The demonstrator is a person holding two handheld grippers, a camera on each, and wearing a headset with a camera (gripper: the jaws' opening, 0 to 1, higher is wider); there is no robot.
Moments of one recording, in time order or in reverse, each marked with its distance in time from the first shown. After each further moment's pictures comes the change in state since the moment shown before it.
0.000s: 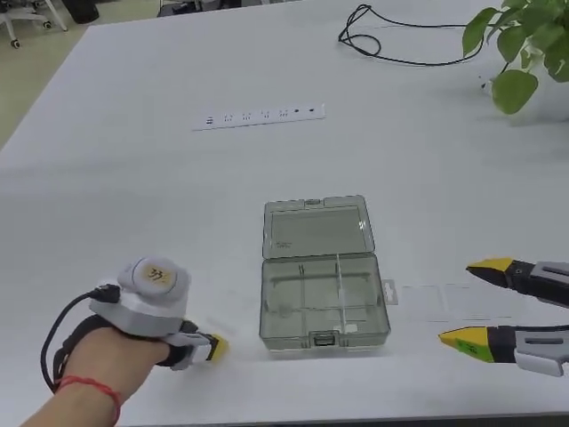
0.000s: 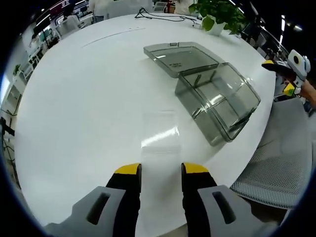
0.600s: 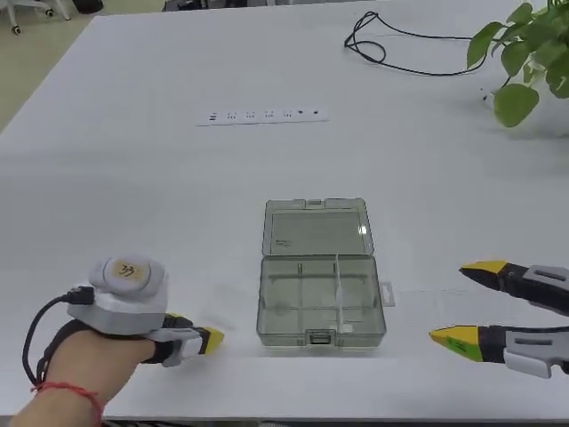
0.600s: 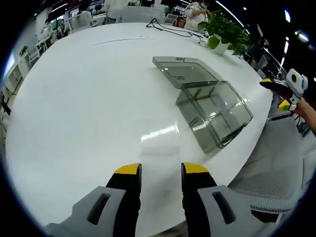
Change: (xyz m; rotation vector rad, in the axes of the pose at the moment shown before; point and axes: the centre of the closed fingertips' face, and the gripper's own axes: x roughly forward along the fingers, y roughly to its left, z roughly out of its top) left arm -0.010 -0.004 0.001 -0.137 -0.124 -0.061; right arm 0.002 0.007 0.015 -0.005 0.002 -0.011
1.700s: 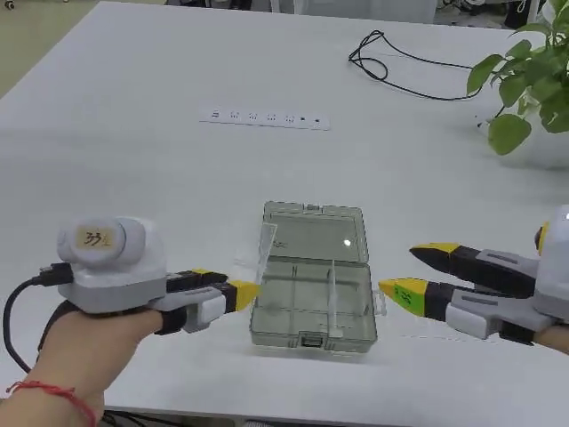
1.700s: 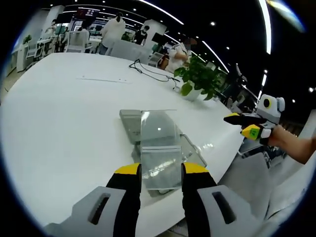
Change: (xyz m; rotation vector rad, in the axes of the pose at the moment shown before) left arm -0.043 -0.079 0.079 -0.077 -0.351 -0.239; right arm 0.027 0.027 0.078 0.149 -0.100 -0.014
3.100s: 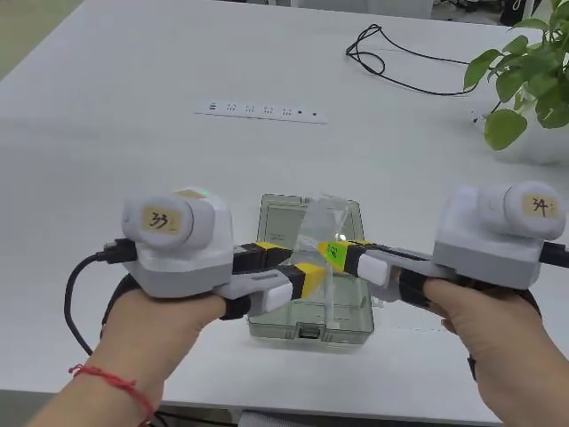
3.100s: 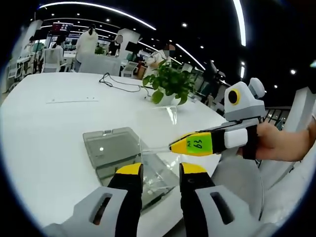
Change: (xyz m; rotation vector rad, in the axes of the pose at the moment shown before) left arm 0.024 -0.069 0.023 0.142 -0.049 -0.138; right arm 0.057 0.031 0.011 0.405 -0.006 -0.051
